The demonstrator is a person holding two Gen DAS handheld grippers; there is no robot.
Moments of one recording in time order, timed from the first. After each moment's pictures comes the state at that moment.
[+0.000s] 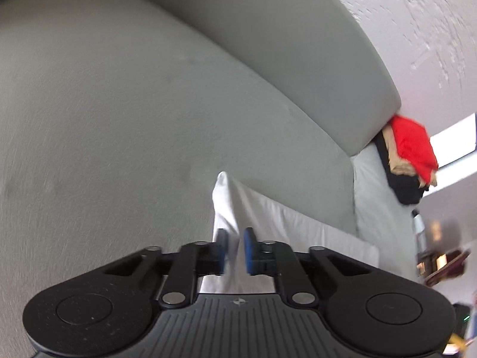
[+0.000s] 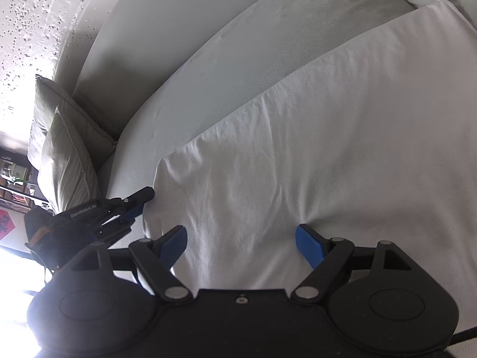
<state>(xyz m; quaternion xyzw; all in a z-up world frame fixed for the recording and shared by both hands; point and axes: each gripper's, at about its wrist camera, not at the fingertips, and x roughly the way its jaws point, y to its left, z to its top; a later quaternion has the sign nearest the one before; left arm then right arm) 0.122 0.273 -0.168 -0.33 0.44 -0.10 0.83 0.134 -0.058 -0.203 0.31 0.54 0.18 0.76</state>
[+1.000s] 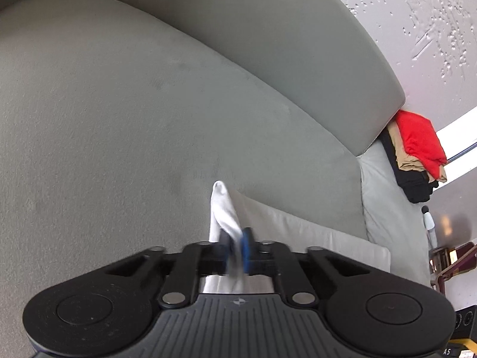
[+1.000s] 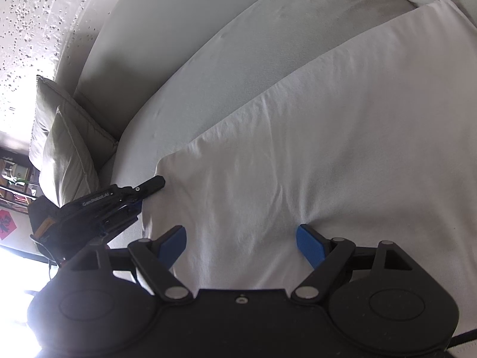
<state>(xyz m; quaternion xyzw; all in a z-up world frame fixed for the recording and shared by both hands) 0.133 0.257 -0.167 -0.33 0.43 -0.08 0.84 0.134 -0.057 -0.203 0.31 0.54 0.18 0.76</state>
